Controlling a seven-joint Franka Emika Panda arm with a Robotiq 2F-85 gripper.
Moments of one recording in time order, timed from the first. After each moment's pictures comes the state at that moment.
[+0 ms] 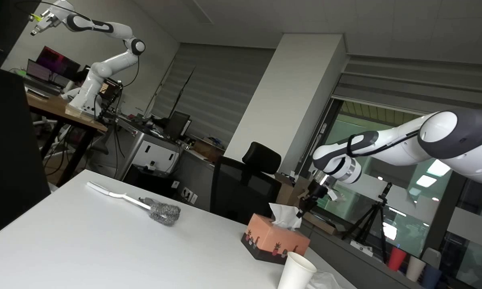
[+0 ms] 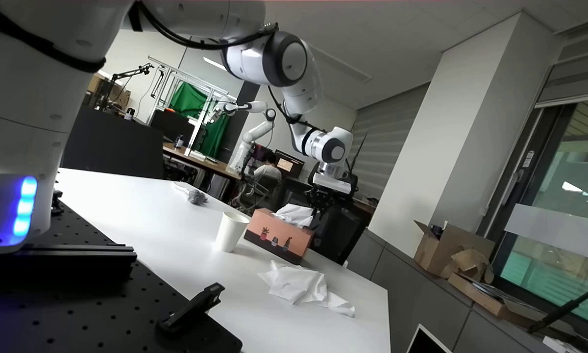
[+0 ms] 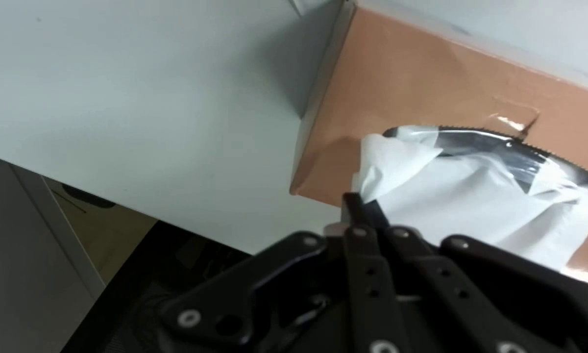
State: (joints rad) arm -0.25 1.06 0.03 -0.94 0.05 2.24 -0.73
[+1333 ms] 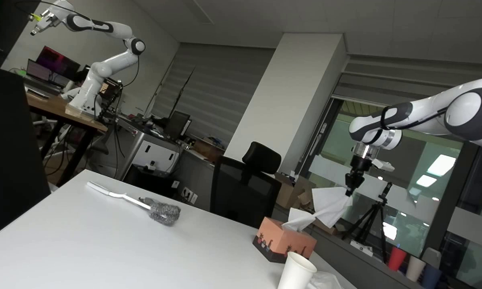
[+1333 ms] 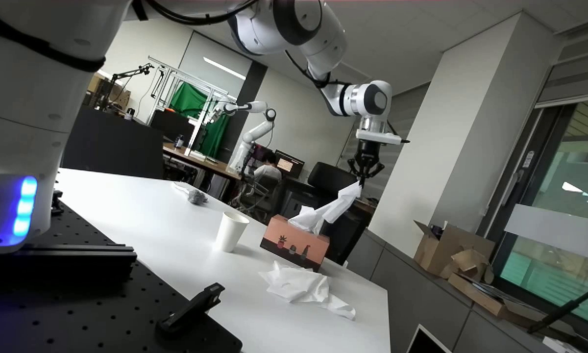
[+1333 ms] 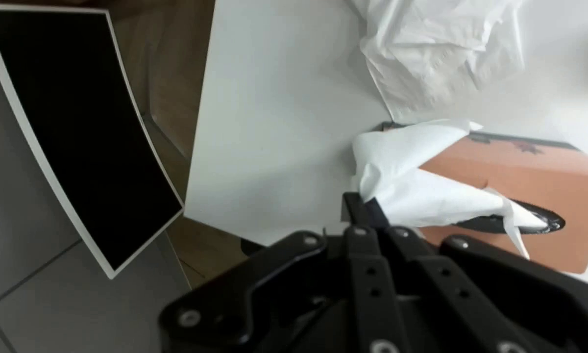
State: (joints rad) arm -0.28 0.86 -0.16 -0.86 0.00 1.91 -0.69
